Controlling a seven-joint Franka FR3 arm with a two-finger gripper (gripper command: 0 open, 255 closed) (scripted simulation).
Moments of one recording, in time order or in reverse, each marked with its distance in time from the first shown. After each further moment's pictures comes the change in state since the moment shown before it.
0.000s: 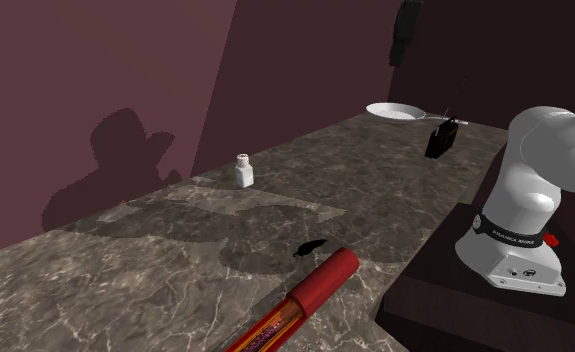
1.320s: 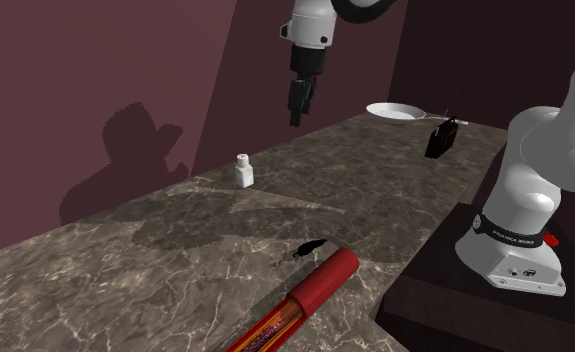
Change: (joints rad) arm 0.011 0.553 0.070 0.104 0.000 0.488 0.080
